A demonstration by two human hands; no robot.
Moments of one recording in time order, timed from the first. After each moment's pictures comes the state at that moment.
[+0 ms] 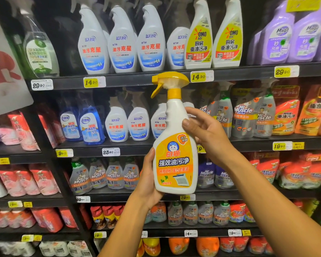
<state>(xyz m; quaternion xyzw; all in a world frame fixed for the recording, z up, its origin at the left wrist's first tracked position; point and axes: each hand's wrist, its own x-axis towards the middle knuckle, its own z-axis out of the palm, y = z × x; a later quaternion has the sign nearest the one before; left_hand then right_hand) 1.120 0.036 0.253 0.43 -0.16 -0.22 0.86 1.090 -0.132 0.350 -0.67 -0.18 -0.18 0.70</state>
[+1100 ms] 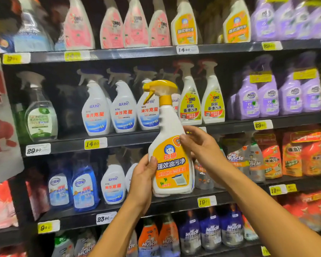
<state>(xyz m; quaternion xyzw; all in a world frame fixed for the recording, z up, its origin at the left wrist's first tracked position) 1.185 0.058 0.382 0.52 -0.33 -0.01 0.79 1.127 -0.104 0.441 -0.68 -0.14 -0.30 0.65</state>
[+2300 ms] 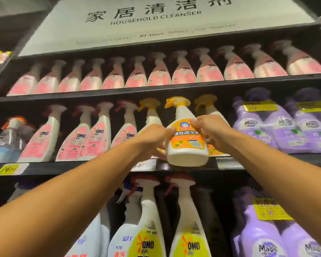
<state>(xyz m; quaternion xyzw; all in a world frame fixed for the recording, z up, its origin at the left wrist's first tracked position) 1.259 -0.199 0.789 0.71 -0.36 0.21 0.57 1.243 -0.370 0.811 -0.70 -0.20 -0.42 0.54</state>
